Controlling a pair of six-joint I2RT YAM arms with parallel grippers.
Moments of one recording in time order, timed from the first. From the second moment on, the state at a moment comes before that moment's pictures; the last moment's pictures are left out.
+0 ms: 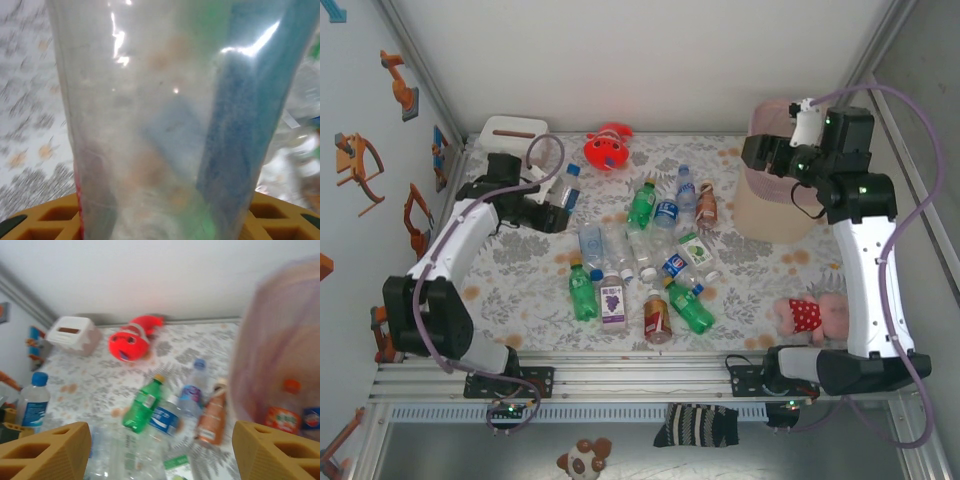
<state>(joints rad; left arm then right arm) -0.17 1.47 1.23 -0.83 0.45 0.23 0.09 1.27 1.66 -0.85 -0.41 0.21</state>
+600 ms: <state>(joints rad) -0.40 1.19 1.16 -0.33 0.95 0.03 0.31 1.20 1.50 -0.33 -0.82 0.27</state>
